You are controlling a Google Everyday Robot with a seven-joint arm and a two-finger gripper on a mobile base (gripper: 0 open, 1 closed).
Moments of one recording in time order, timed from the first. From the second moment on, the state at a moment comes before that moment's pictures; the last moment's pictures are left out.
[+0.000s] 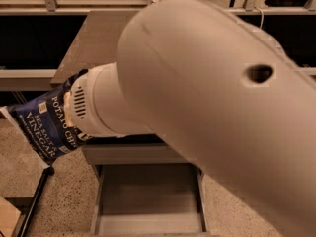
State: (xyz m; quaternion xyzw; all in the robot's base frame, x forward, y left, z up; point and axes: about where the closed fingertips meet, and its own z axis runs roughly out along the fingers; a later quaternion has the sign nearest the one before) arm 0.390 0.124 0.971 -0.17 0.88 0.30 0.32
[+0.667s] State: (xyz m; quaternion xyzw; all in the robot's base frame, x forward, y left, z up) arm 0.450 0.089 0.921 -0.11 0.86 0.36 0.33
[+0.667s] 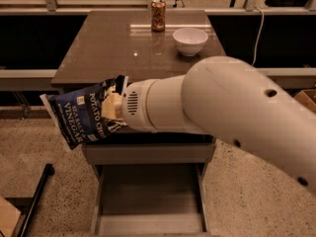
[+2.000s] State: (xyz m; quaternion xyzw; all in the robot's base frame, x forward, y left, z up) arm 0.641 -0.007 0.967 -0.11 0.82 0.36 0.43
